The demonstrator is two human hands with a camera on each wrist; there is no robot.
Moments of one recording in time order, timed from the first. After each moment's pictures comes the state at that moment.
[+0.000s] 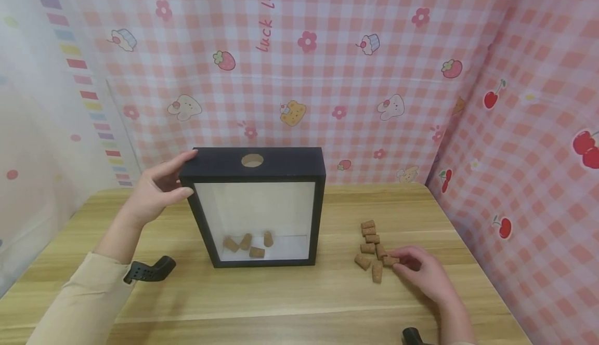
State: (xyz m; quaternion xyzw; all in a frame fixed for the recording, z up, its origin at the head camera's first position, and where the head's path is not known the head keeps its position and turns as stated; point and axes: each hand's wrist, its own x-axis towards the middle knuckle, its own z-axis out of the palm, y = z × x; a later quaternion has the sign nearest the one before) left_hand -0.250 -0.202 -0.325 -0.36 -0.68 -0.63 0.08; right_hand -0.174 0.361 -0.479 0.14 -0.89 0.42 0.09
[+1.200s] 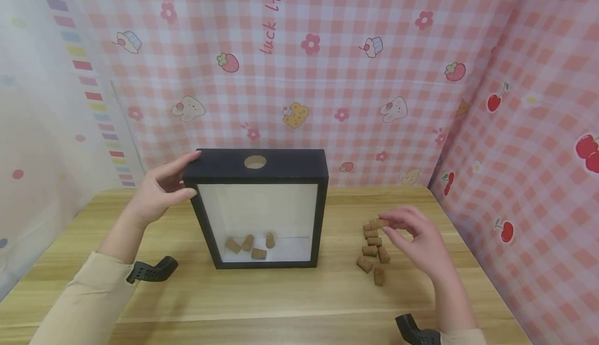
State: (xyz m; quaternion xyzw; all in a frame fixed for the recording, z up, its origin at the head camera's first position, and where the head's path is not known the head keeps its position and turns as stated) left_hand -0.249 -0.203 -0.324 -0.35 -0.69 -0.63 0.08; right_hand -0.186 0.309 -0.383 0.31 -0.80 0.45 0.23
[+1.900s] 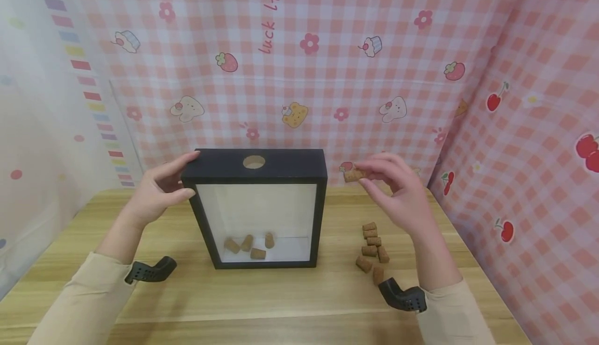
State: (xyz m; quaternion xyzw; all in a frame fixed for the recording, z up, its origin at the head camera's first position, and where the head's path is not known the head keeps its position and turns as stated) left_hand -0.250 -0.204 -0.325 -0.35 -0.69 -0.62 0.08; right_hand -0.212 0.255 -0.294 0.42 -0.70 0.51 0.29
